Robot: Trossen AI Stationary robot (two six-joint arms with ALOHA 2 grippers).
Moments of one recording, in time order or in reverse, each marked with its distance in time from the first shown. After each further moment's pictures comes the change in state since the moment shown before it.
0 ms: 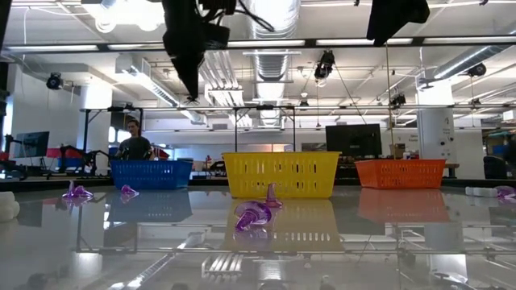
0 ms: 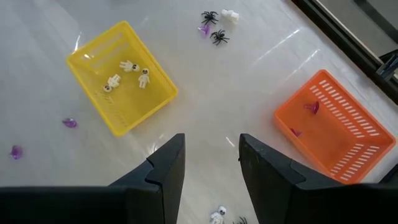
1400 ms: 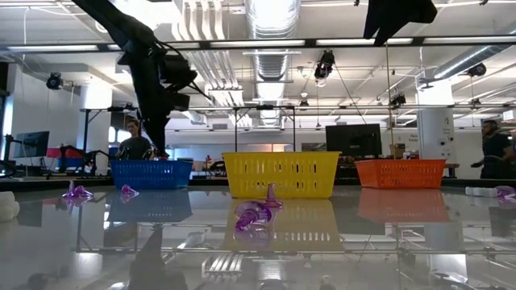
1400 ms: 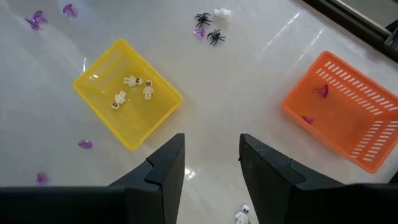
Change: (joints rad) left arm 0.533 -0.122 -0.497 0.417 0.293 0.248; right arm 0.000 0.002 0.000 0.009 0.005 0.176
